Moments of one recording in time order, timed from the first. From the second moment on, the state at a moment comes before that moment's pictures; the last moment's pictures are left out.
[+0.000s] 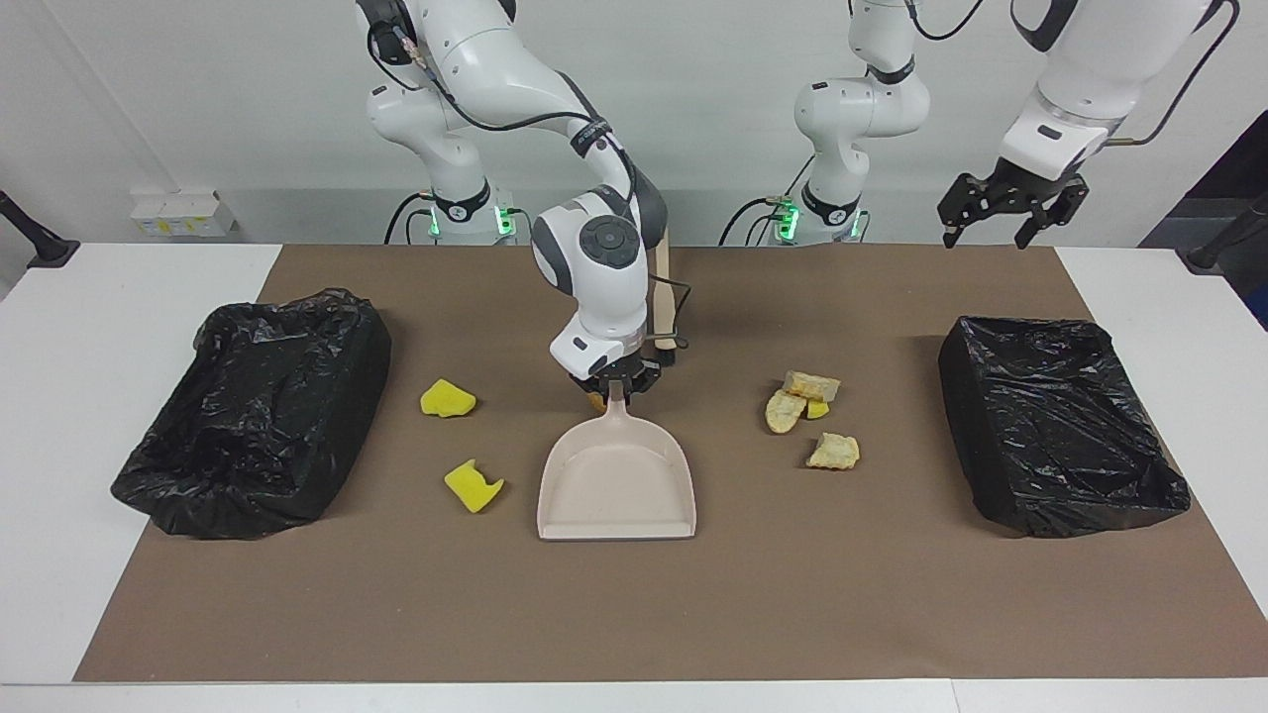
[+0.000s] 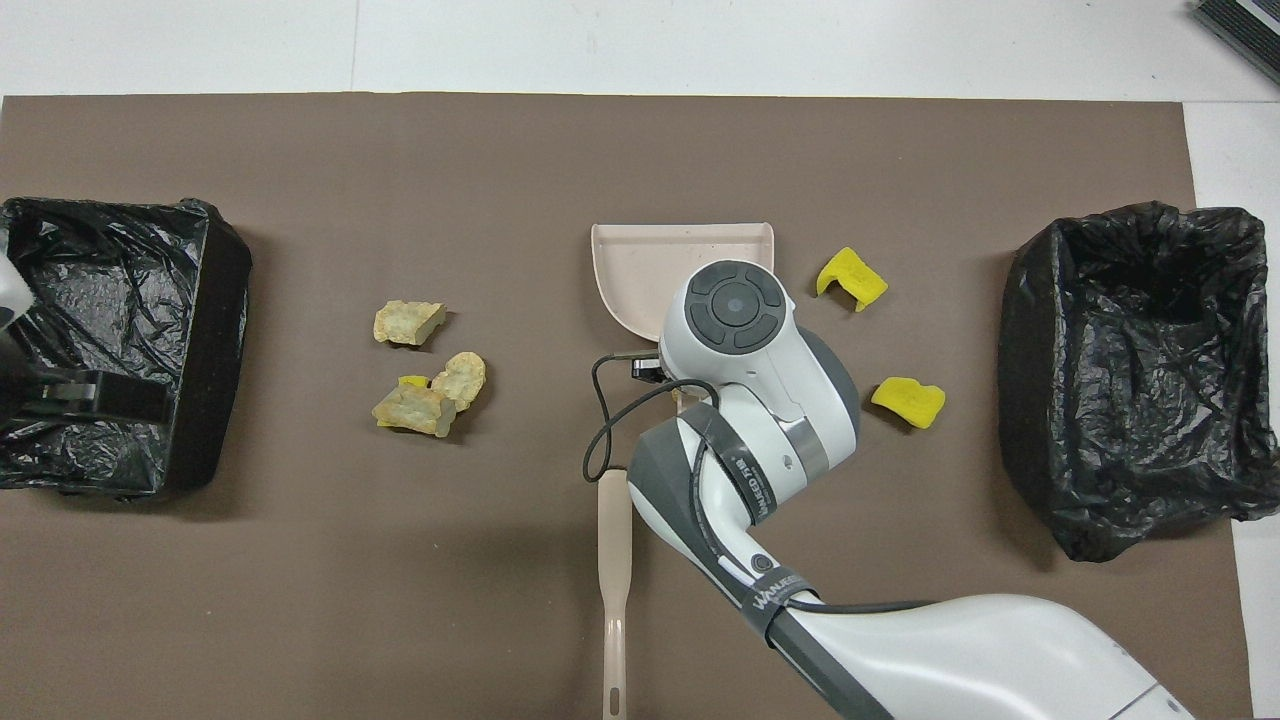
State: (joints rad) left arm -0.04 -0.17 -0.06 -1.76 0.01 1.55 0.00; right arm 0.44 0.40 0.10 -1.73 -0.04 2.13 0.57
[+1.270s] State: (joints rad) left arm -0.82 -0.15 -0.08 -2.26 -0.04 2.05 -0.79; right arm 0.14 0.29 0.08 -1.70 -0.13 1.95 -0.70
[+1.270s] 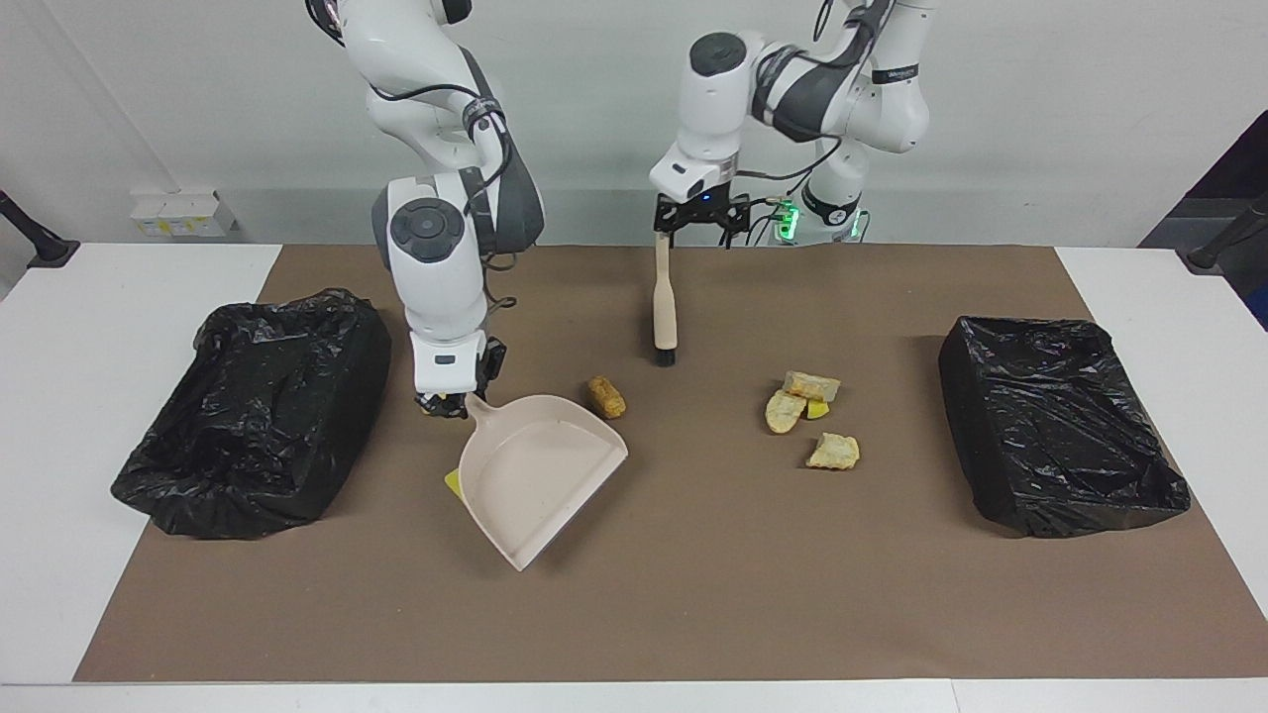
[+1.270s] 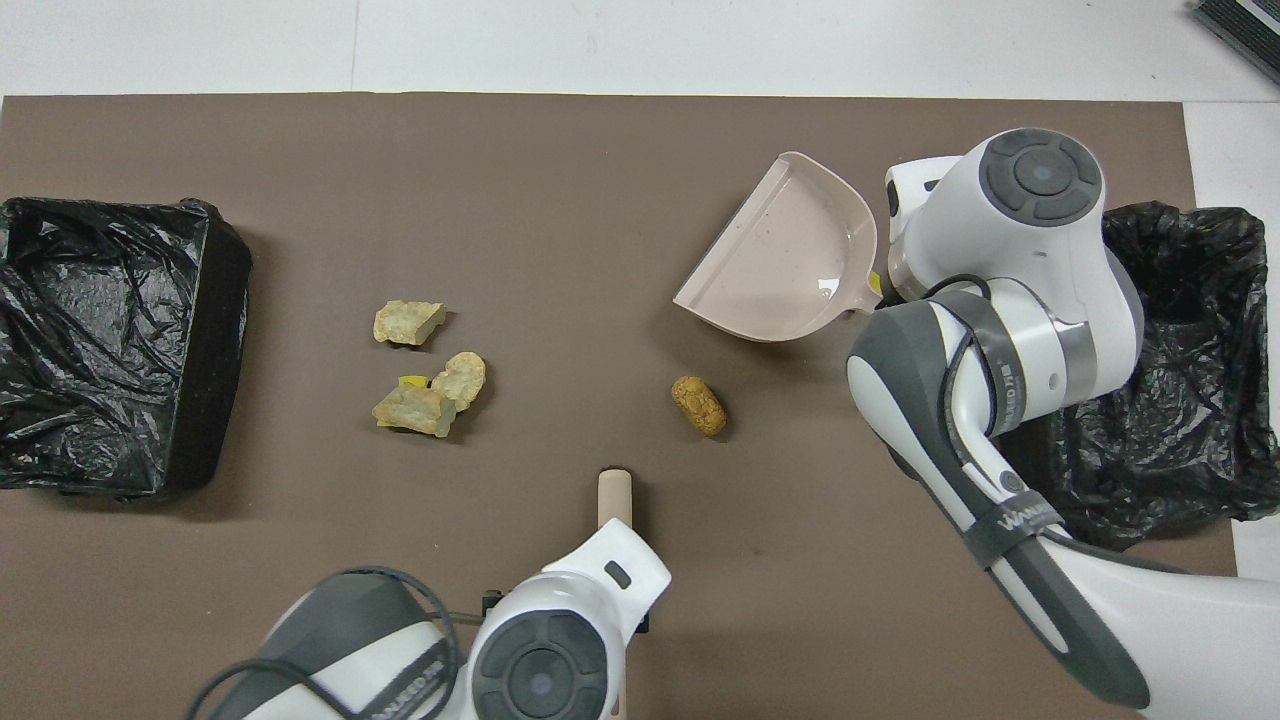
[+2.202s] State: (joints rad) left arm -0.93 -0.05 -0.08 -2.37 -0.04 2.22 -0.86; right arm 0.11 0.31 0.08 -1.67 -0.17 1.95 -0.89
